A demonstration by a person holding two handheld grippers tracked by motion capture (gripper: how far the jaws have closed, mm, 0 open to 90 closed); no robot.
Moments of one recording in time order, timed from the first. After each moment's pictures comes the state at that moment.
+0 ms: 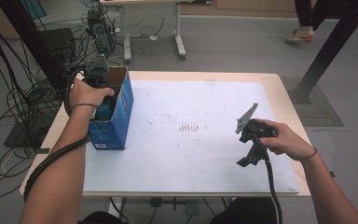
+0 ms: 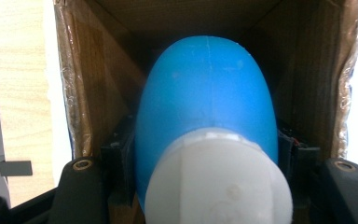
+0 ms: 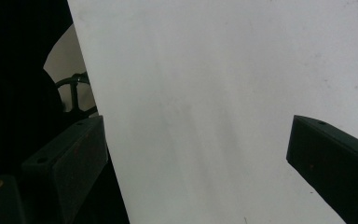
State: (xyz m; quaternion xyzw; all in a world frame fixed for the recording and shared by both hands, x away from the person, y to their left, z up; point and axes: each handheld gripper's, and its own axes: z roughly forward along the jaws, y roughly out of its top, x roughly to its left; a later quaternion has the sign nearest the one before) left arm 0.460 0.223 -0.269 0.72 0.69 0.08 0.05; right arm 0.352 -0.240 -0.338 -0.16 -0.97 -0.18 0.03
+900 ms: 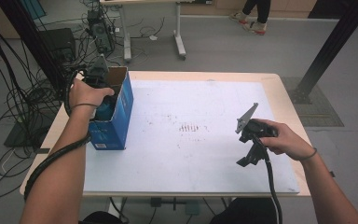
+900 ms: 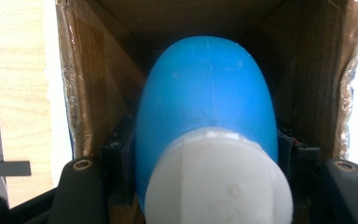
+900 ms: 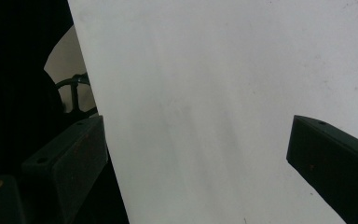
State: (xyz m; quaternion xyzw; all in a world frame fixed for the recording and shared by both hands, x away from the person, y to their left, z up) left arm 0.460 0.223 -0.269 0.71 0.69 0.08 0.05; right arm 0.352 -0.240 -0.338 -0.16 -0.97 -0.18 0.03
